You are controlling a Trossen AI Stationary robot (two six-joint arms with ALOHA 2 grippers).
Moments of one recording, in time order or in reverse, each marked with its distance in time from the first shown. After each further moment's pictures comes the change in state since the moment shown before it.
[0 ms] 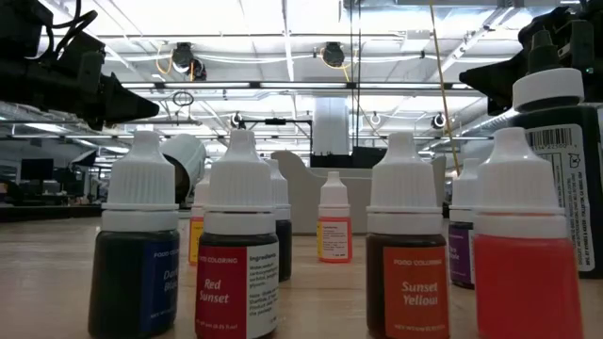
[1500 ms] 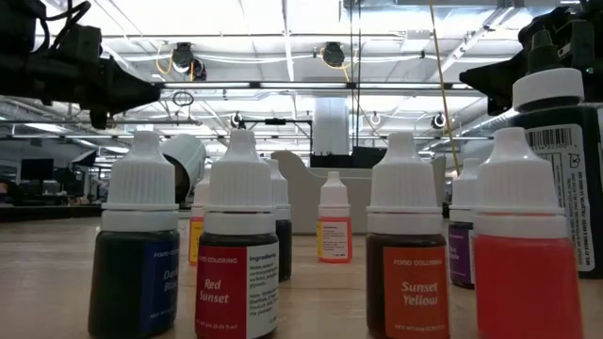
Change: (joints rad) left arm 0.000 0.000 0.000 0.109 0.032 -0.149; right arm 0.000 0.000 0.000 0.000 -0.003 0.000
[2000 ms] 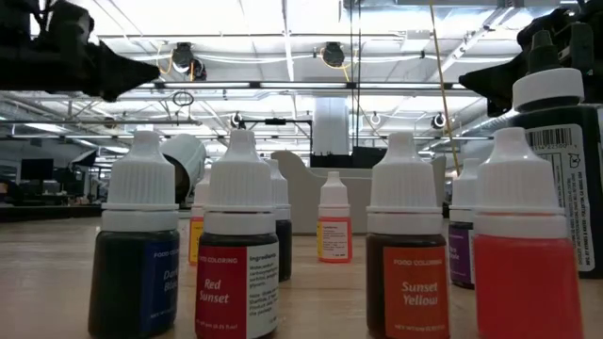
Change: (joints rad) left arm -0.001 0.000 0.000 0.094 0.182 0.368; right arm 0.000 0.009 0.000 -0.010 0.000 -0.009
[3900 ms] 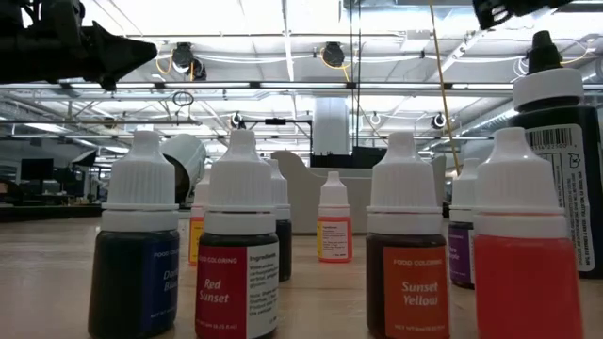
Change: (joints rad) left arm 0.000 0.000 0.000 0.130 -0.001 0.001; right arm 0.603 0.643 0.697 -0.591 0.215 -0.128
